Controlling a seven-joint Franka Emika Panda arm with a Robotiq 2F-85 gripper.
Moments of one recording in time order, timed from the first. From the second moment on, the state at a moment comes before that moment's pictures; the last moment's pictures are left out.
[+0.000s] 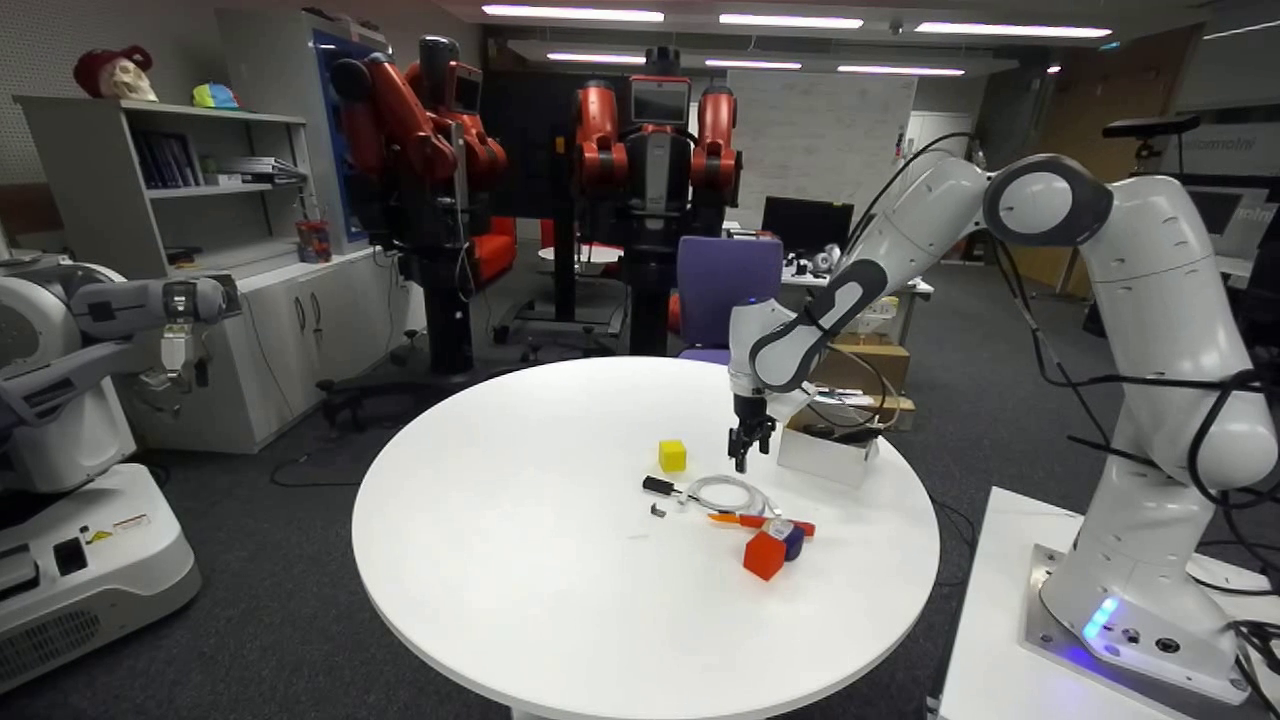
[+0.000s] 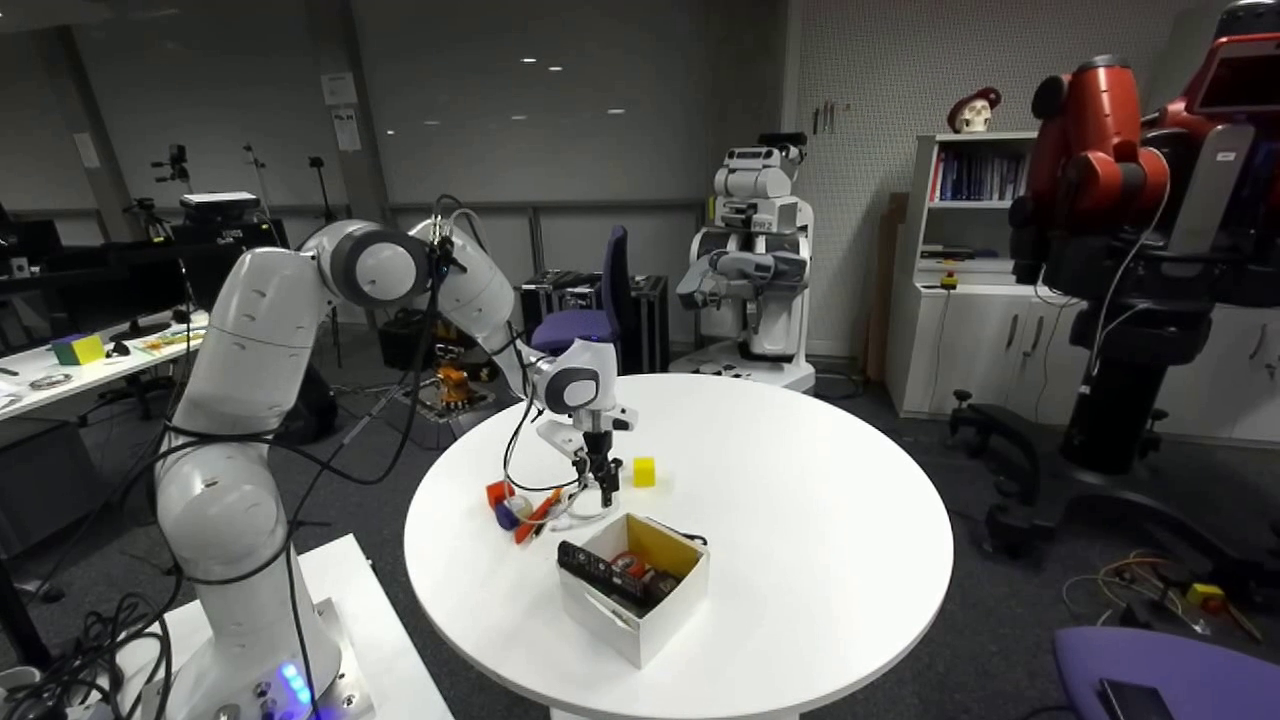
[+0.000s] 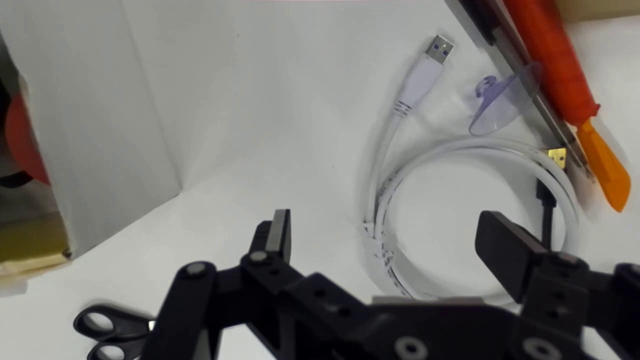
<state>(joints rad) 0.03 0.49 -0.01 -2.05 -0.06 2.46 0.12</state>
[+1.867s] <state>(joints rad) 0.04 0.65 -0.03 -1.93 -0.07 2.49 0.16</state>
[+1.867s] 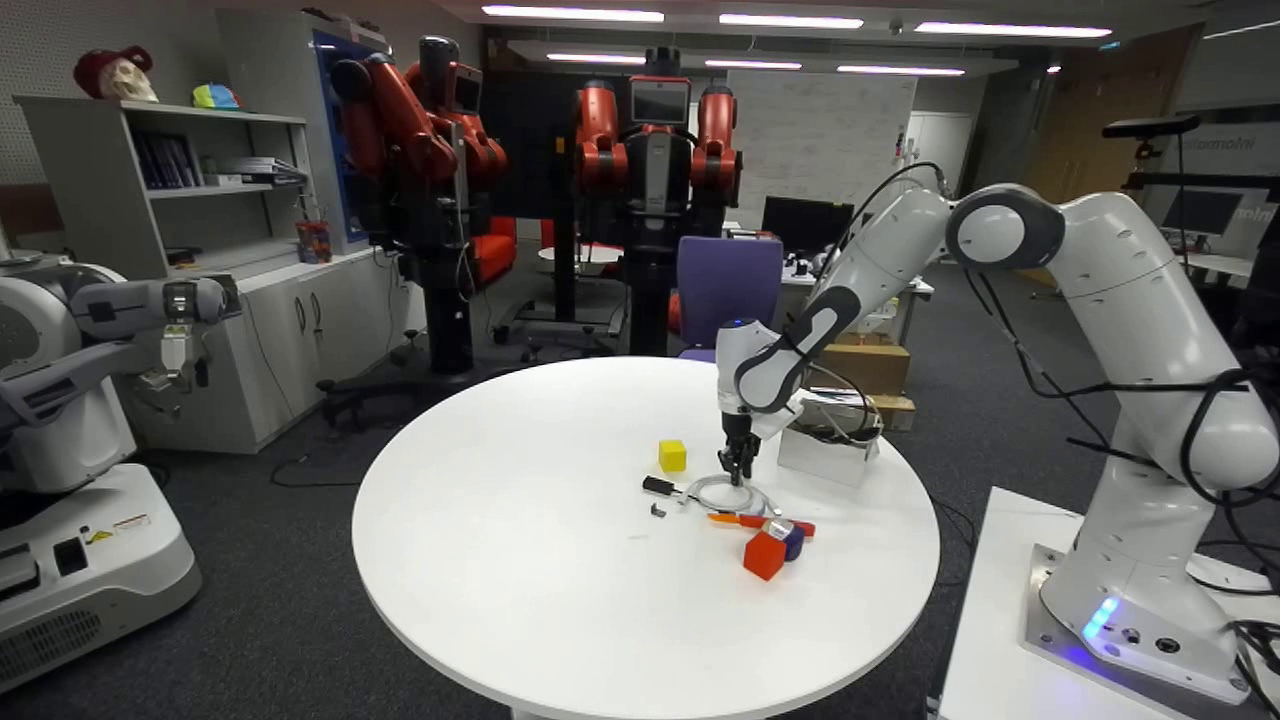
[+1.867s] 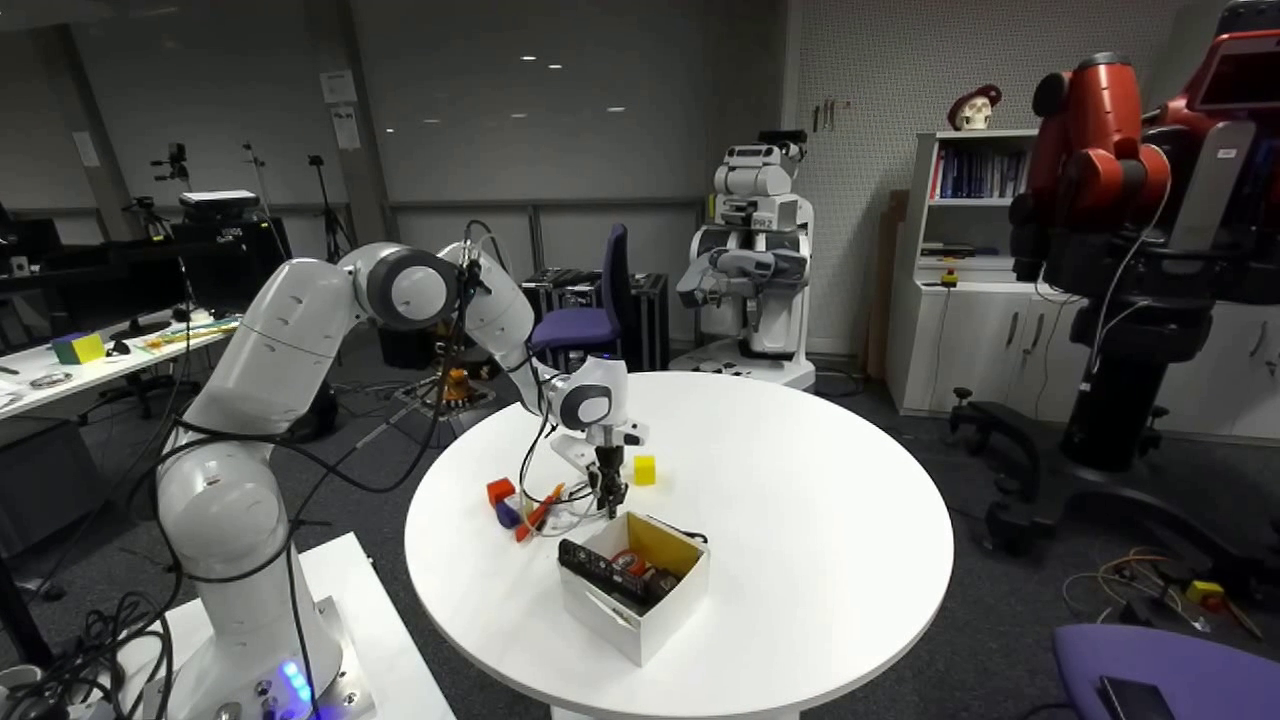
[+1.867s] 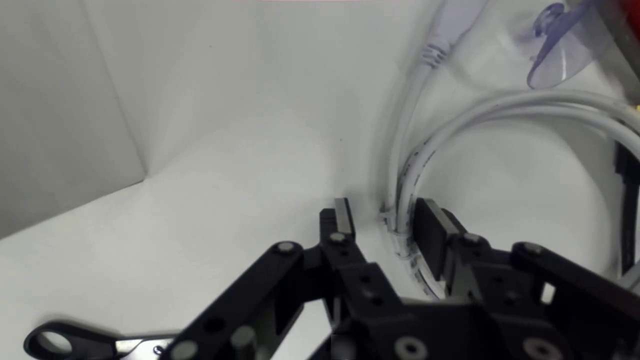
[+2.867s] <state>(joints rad) 0.01 0.42 -0.03 -1.96 -0.05 2.35 0.12</state>
